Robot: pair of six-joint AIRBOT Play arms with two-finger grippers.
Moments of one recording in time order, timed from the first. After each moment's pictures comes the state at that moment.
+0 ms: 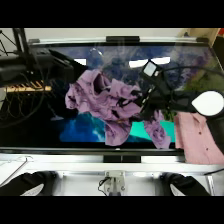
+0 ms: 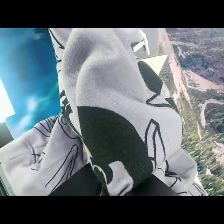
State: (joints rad) left arm -0.48 -1.09 1.54 1.23 -0.95 -1.34; right arm 0.32 -0.93 1.13 -1.05 1.07 0.70
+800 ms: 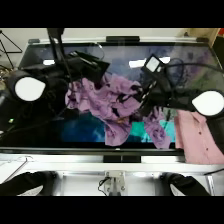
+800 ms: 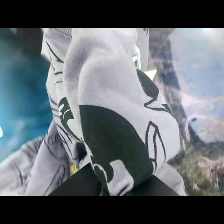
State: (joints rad) left arm -0.60 -1.20 1.42 1.21 -0.54 -1.38; right arm 0.32 -0.93 1.13 -1.02 0.98 0.70
